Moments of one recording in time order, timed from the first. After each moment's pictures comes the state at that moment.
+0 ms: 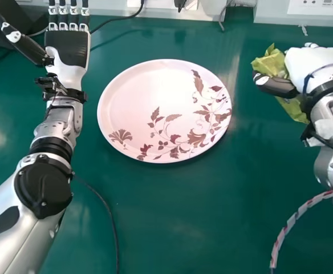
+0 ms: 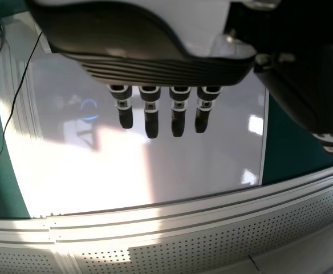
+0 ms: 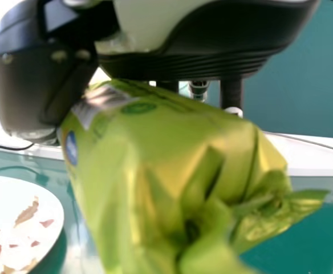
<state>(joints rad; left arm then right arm) -1.16 0.23 0.91 1.27 -0.88 0.14 -0.81 -0.55 -0.70 0.20 -0.29 -1.21 0.51 0.75</state>
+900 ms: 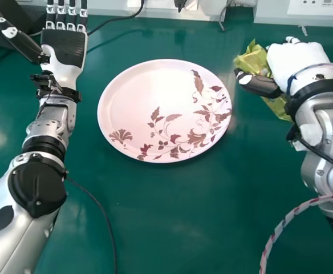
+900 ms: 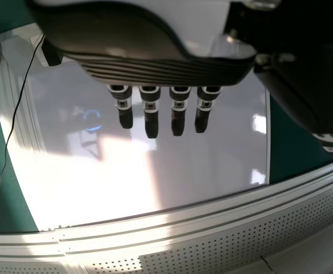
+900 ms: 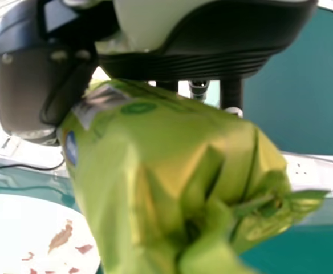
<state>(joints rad) -1.16 0.26 0.89 1.27 -0.84 0.13 -0.79 -0.55 -0.60 0.19 -0.33 -1.26 0.42 0.69</state>
